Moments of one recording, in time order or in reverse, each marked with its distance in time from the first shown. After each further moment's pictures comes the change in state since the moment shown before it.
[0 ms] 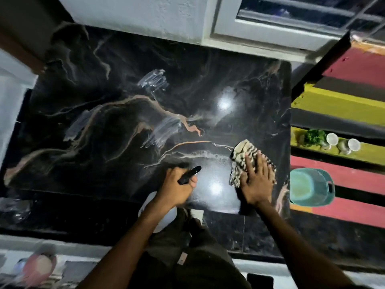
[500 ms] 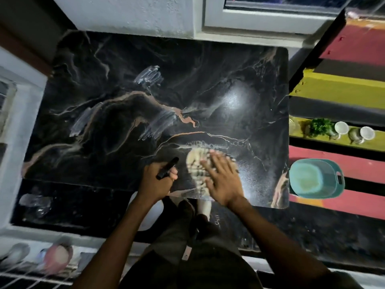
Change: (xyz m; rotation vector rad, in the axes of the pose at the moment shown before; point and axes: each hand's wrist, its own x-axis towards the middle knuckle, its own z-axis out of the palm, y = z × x) left_hand -0.025 -0.019 -0.008 0.081 0.204 -0.086; right_hand -0.027 -0.041 0.039 -0.047 0.013 -0.509
